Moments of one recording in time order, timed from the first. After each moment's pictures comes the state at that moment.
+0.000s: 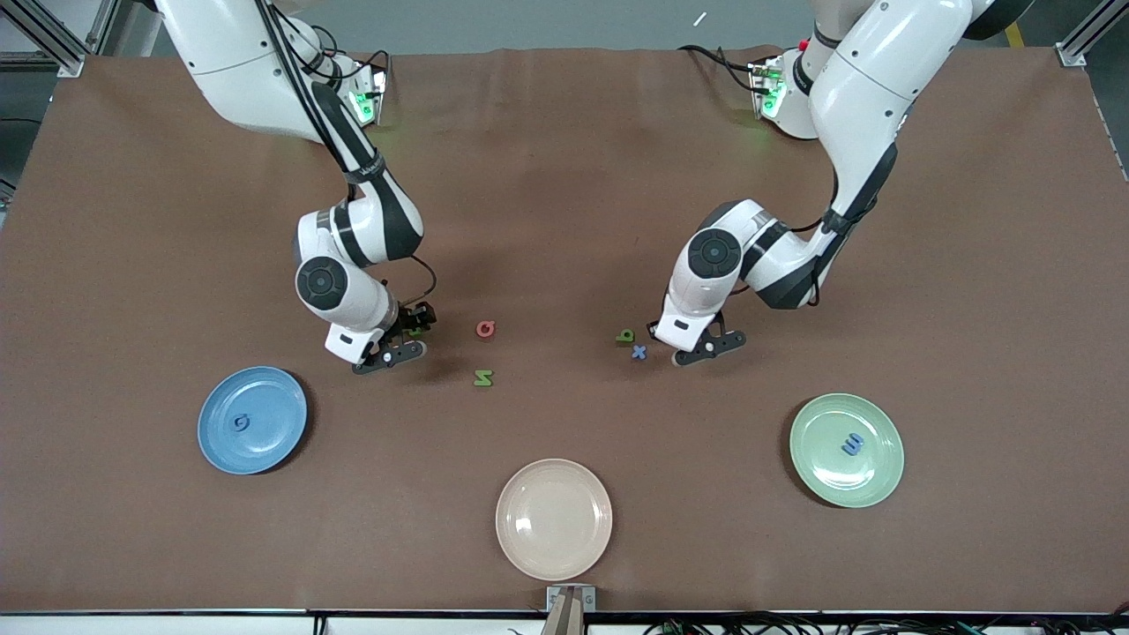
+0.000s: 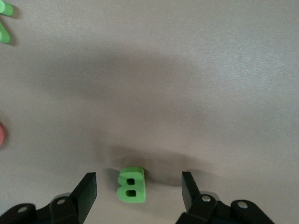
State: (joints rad) left arm -0.17 0.61 -0.39 -1.95 0.39 2.49 -1.14; right arm 0.43 0.49 -0.05 -2.07 0.16 2.46 -0.05
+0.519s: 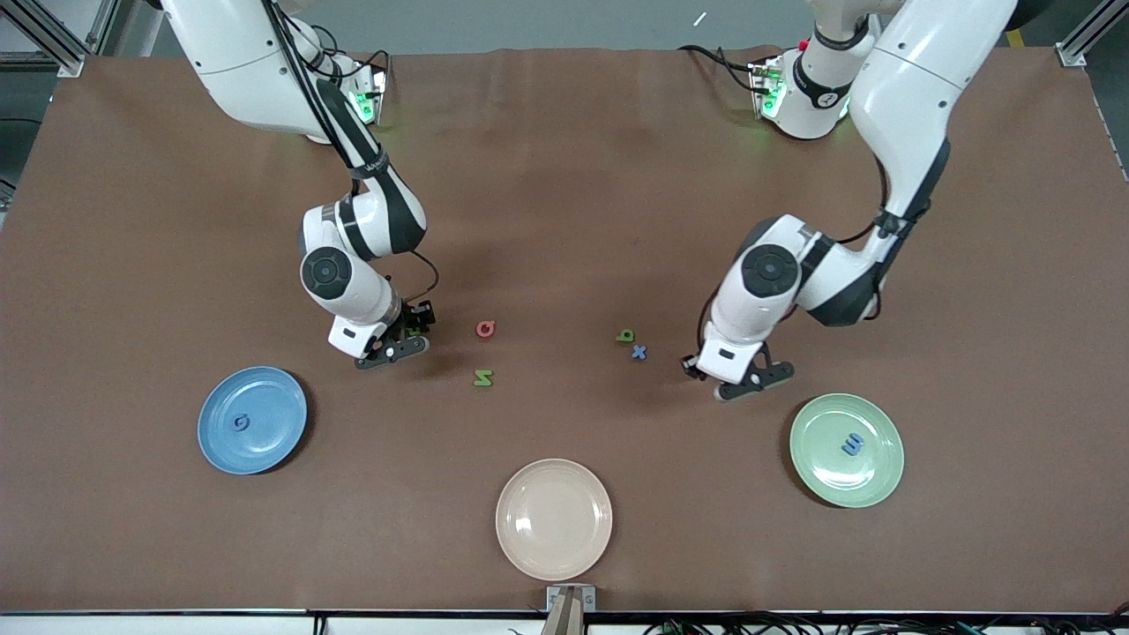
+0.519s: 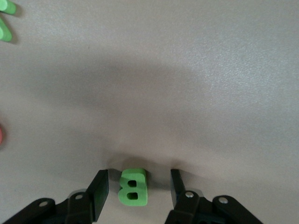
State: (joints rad) left arm -0.05 0.59 -0.38 -1.84 0.40 2.49 -0.98; right arm 0.44 0.48 -0.05 -2.11 0.16 2.52 -0.05
